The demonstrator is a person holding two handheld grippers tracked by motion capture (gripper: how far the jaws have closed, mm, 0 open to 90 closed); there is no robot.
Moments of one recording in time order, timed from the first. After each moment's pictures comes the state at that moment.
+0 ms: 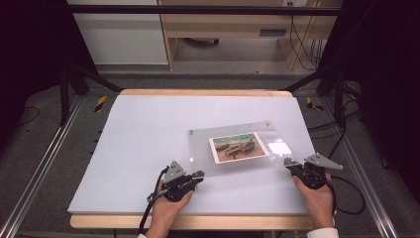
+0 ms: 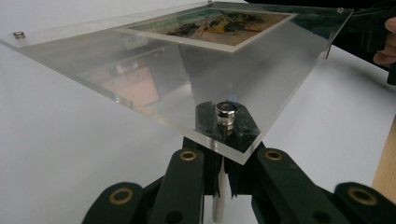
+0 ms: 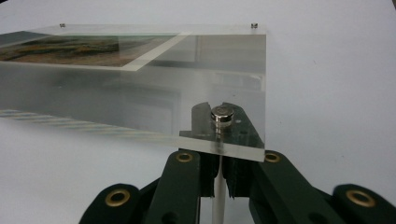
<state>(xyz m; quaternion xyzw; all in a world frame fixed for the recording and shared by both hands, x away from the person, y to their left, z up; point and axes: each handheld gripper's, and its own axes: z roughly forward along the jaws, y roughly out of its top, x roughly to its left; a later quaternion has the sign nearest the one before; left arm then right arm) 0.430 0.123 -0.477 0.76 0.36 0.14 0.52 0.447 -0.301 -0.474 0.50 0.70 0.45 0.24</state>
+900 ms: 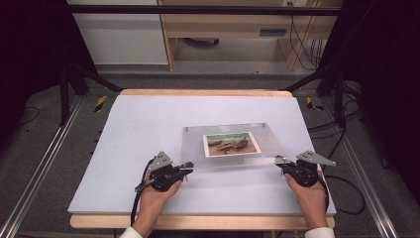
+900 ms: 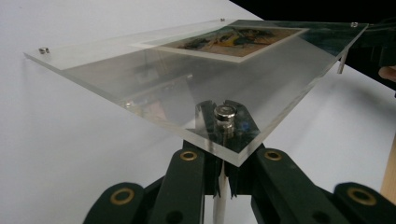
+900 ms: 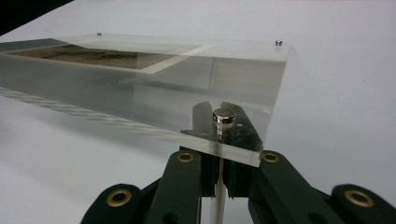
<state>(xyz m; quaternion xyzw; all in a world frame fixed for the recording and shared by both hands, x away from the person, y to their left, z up) 0.452 0.160 -0.459 0.75 0.37 0.13 0.53 0.448 -0.274 -0.459 0.49 0.70 0.48 0.22</state>
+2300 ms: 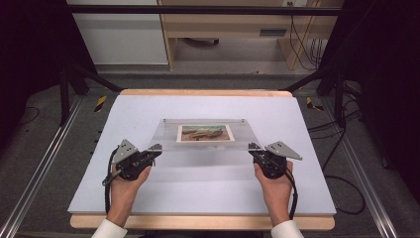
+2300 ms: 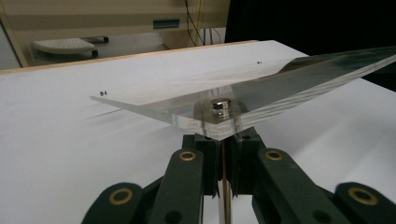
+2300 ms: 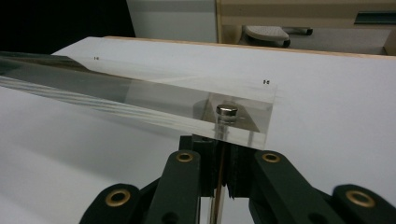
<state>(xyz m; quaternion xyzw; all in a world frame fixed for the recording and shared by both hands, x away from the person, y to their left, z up) 0.459 0.235 -0.424 0.71 0.39 0.23 0.54 0.459 -0.181 -0.430 0.48 0.67 0.50 0.27</state>
